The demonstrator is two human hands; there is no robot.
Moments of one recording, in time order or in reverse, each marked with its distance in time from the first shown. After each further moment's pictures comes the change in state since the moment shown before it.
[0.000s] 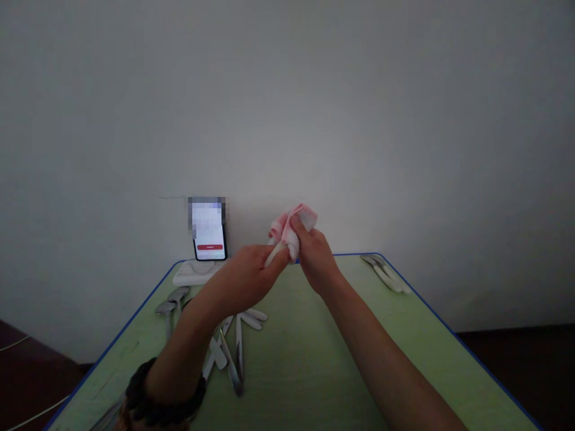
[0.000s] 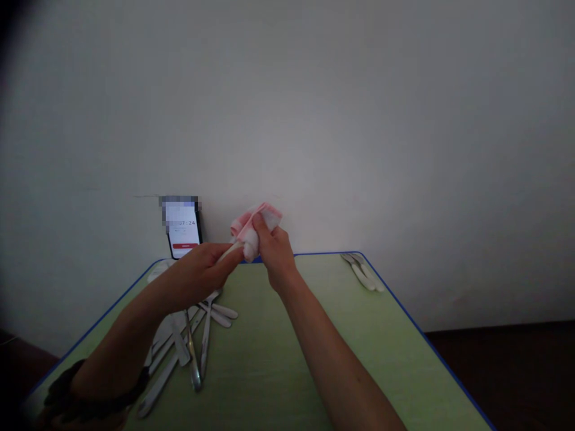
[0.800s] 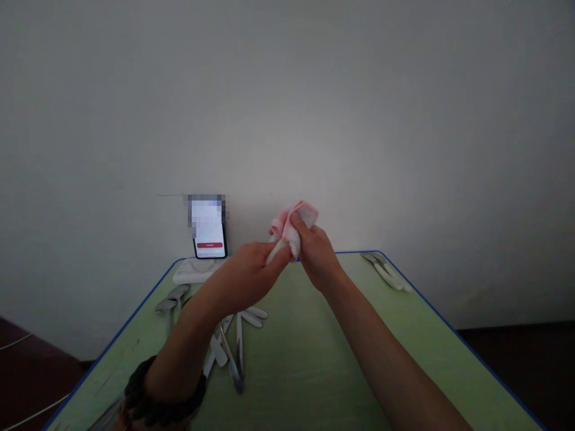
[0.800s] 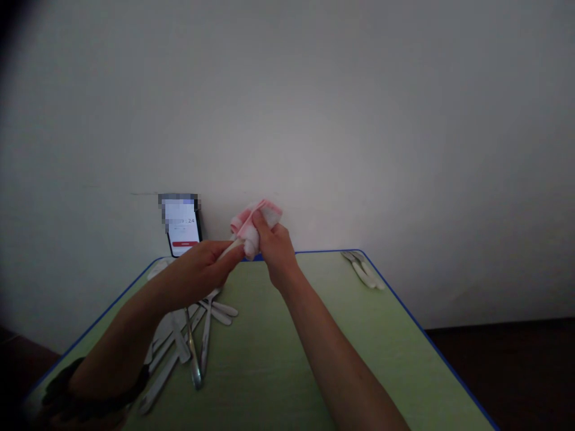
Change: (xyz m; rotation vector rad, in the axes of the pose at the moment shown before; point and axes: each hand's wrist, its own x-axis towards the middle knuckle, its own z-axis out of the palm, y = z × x) left_hand 0.000 -0.001 0.000 0.027 -0.005 0.014; right_hand 0.002 0.001 -0.002 -0.108 -0.032 -0.008
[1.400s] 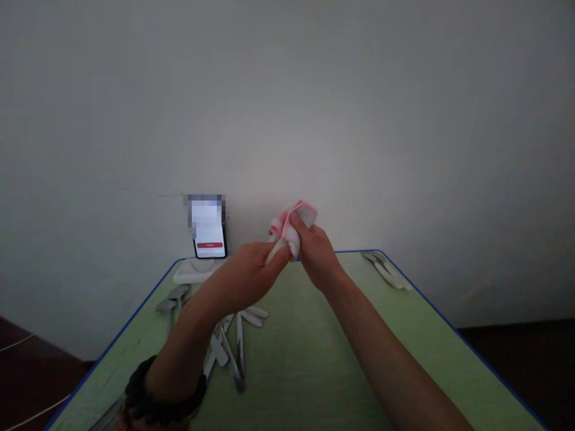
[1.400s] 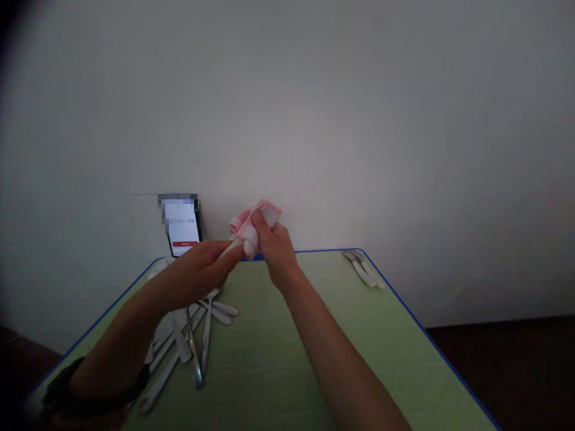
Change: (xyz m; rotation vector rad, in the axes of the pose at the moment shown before) left_hand 0.000 -0.001 0.001 -0.029 -0.003 -0.010; right_hand 0.000 0.000 0.000 -0.007 -0.020 -0.003
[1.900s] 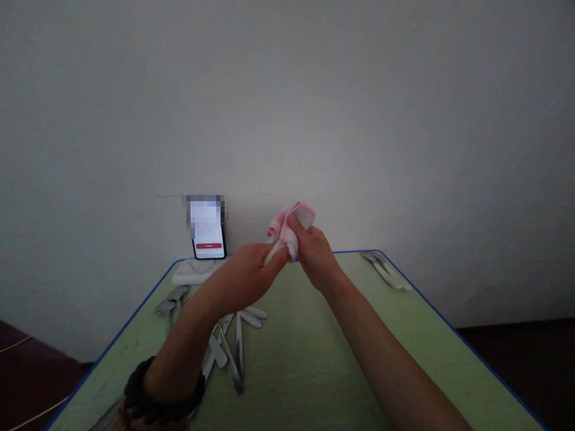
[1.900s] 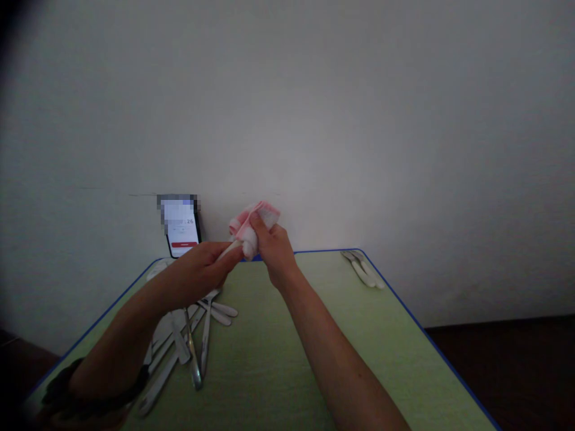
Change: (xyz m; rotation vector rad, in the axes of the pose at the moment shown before) left_hand 0.000 -0.001 0.001 0.004 -0.019 -0.011; right_hand 0.000 0.001 -0.002 -0.019 0.001 0.001
